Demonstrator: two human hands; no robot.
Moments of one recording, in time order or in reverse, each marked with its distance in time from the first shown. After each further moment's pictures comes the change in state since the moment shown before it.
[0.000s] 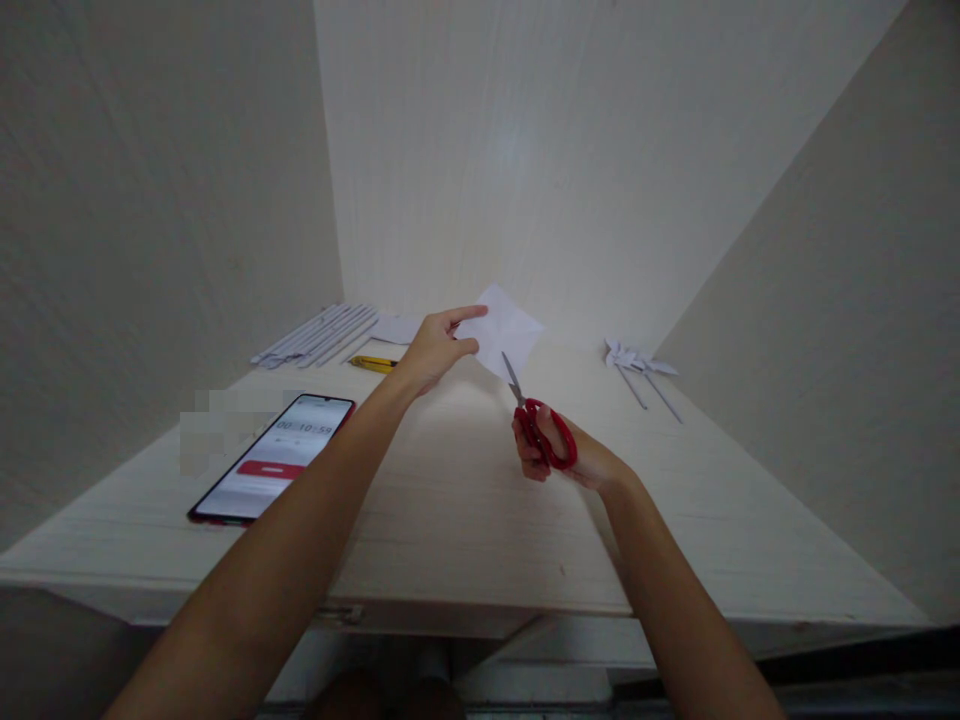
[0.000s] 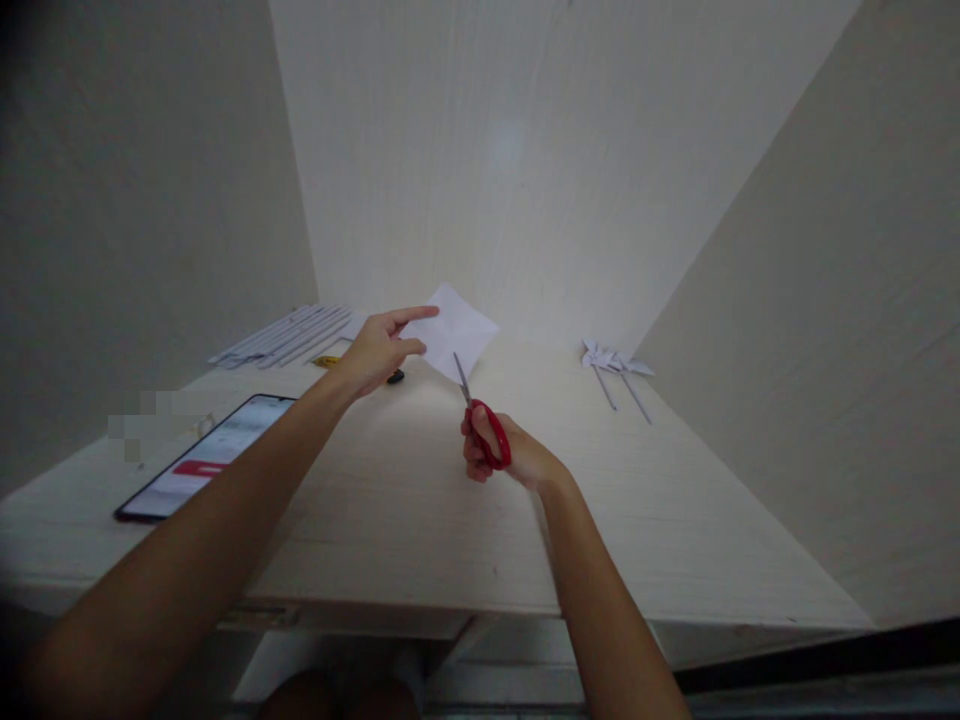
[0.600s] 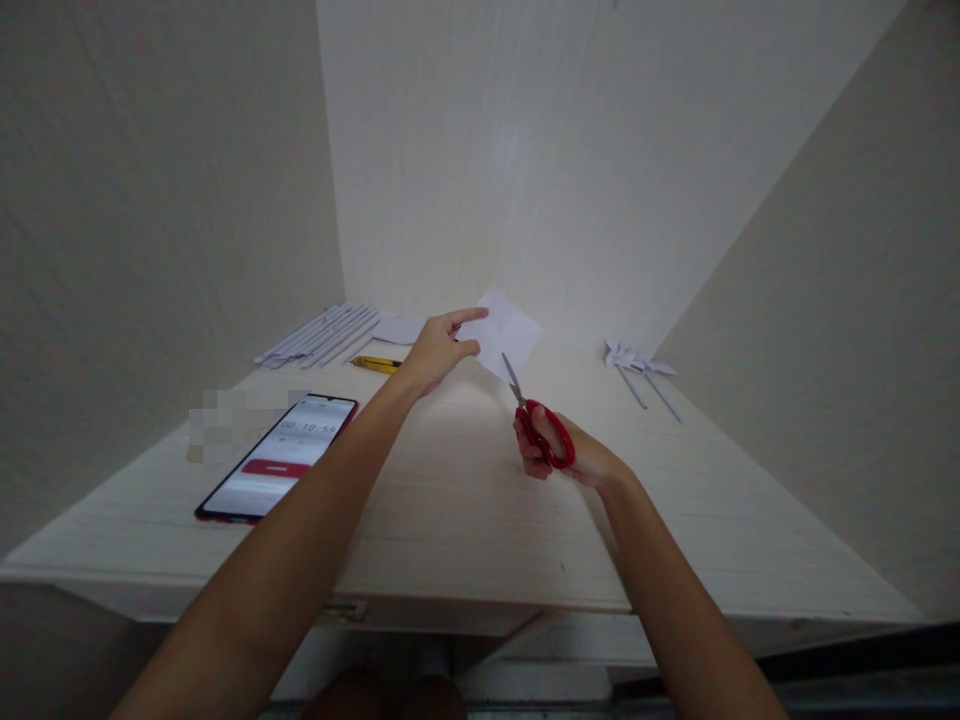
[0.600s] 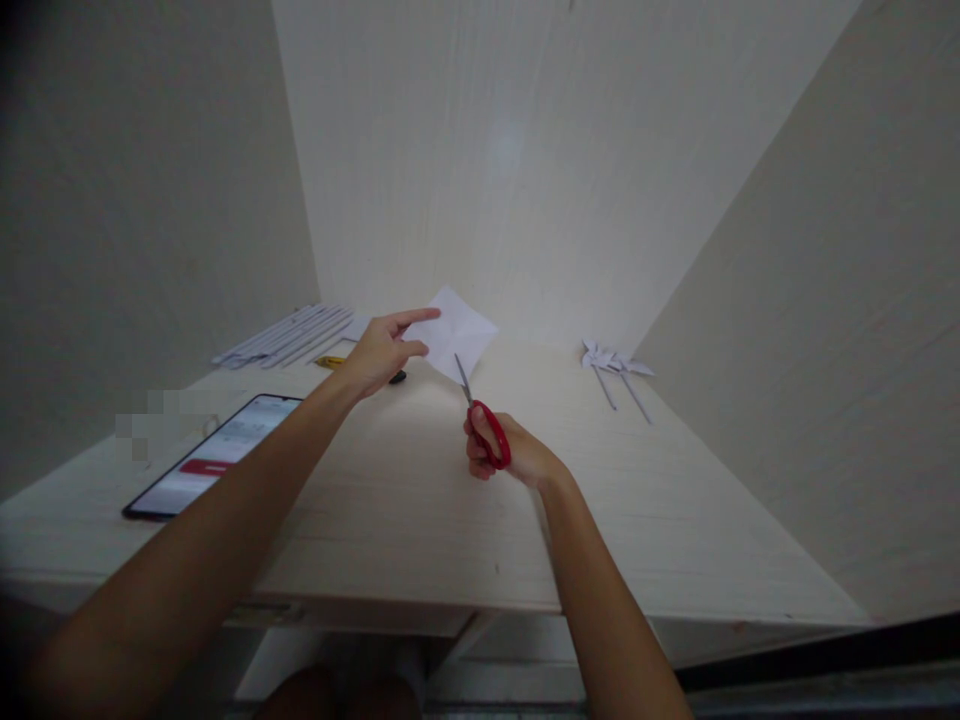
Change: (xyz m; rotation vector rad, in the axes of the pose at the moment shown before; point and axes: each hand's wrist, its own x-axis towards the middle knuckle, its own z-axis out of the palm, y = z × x) left_hand 0.001 -0.005 0.000 -0.016 -0.002 0.003; right_hand 0.002 0.004 -0.005 0.017 0.013 0.009
